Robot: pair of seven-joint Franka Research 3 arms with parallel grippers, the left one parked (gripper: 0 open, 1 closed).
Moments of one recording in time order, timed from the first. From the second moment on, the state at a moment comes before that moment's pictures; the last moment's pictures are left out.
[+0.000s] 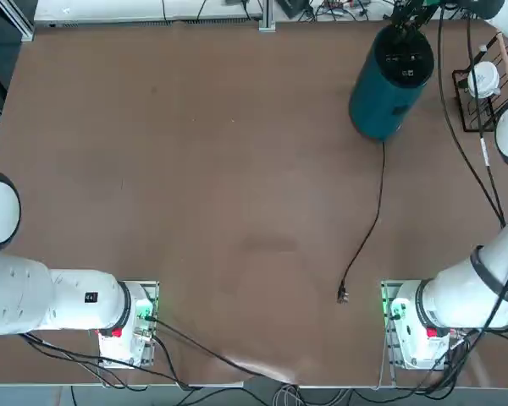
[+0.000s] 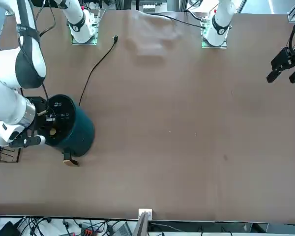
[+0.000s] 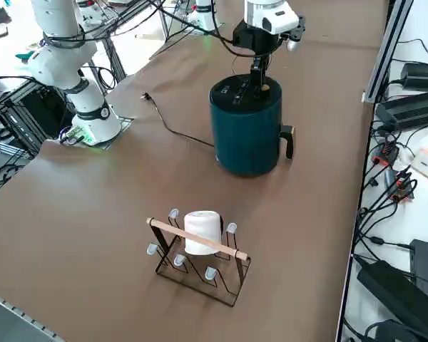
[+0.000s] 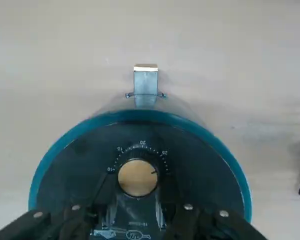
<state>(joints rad) 0.01 0.40 0.10 -1.45 -0.05 1.80 -0.03</state>
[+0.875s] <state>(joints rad) 0.01 0.40 0.10 -1.45 -0.08 1.80 -0.29</state>
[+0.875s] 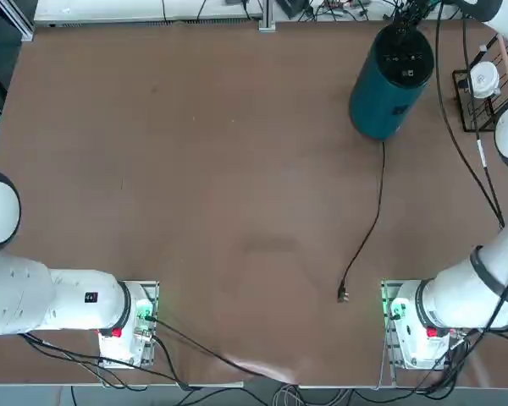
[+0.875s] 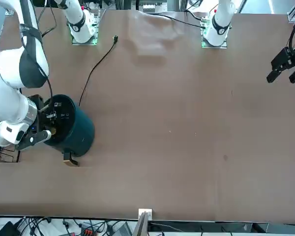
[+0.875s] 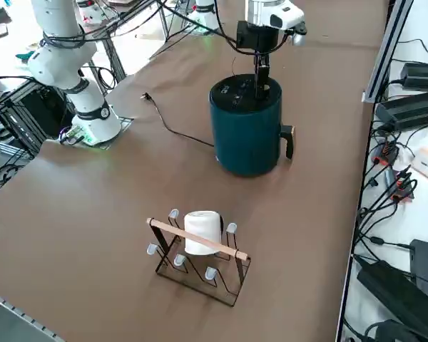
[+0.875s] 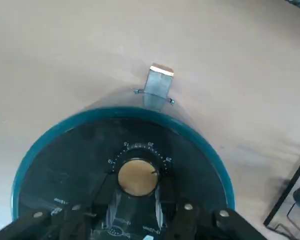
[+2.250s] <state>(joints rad) 0.01 0.40 0.10 -1.45 -0.10 1.81 -0.68</state>
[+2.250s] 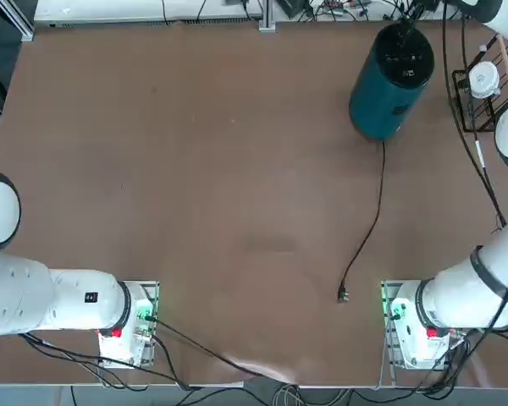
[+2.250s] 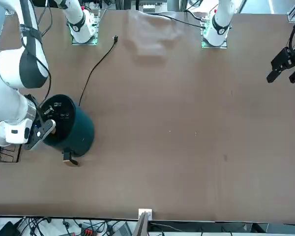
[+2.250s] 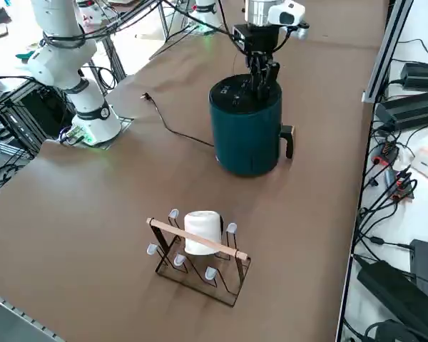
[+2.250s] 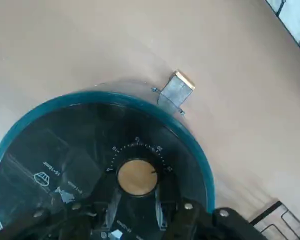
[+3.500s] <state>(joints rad) 0.01 0.41 0.10 -1.45 -0.12 1.84 -0.93</state>
